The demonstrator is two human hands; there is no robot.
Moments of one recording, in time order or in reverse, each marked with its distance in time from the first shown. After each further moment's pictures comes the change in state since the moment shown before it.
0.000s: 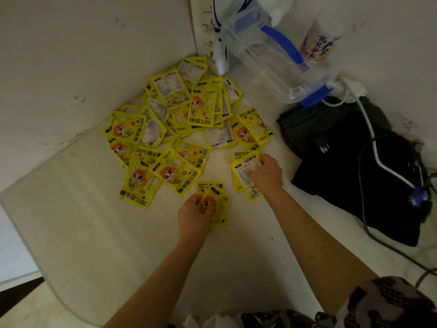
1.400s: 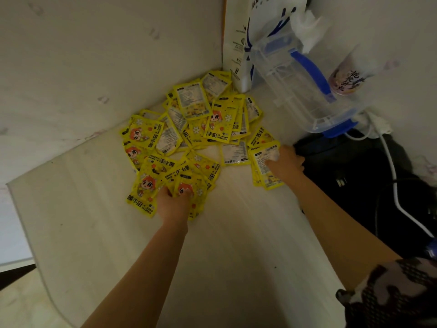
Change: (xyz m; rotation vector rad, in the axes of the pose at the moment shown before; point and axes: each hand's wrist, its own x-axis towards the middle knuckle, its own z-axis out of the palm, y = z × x) left_hand 0.066 0.012 -0.035 -0.562 0.298 -0.384; right_hand 0.067 -0.054 -0.034 -0.375 -0.034 -0.141
